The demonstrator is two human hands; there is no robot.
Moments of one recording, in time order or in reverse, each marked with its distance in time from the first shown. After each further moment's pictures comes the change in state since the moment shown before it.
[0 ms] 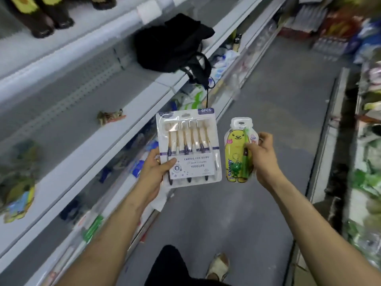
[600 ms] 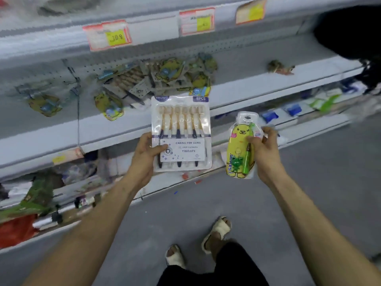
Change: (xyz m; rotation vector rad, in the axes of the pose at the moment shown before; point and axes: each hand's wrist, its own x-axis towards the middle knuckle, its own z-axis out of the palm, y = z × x) left_hand -0.348 -0.067 -0.410 -0.240 0.632 0.118; right_hand -0.342 0.085 0.298 -0.143 -0.597 -0.072
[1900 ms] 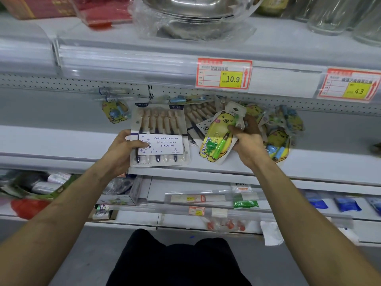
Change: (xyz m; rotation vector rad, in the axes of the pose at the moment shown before) left_hand 0.112 0.075 -0.205 -0.095 0.358 -0.027; right_hand 0.144 -0.039 0.316 0.180 -0.565 -0.068
